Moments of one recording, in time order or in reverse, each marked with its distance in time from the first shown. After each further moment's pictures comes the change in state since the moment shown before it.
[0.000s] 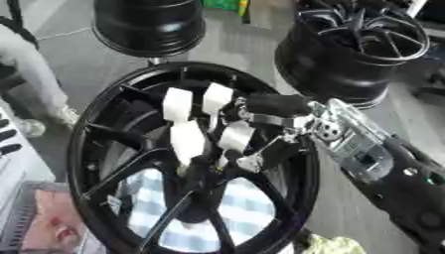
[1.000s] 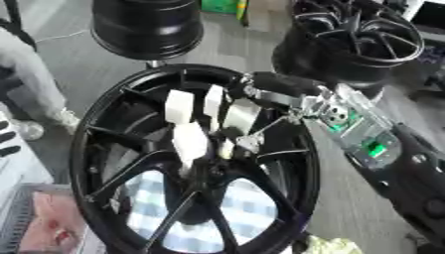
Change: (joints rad) left arm 0.001 0.000 0.000 0.012 0.000 0.001 -0.002; right arm -0.030 -0.025 -0.063 -0.003 -0.096 0.046 -0.042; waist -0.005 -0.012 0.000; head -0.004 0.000
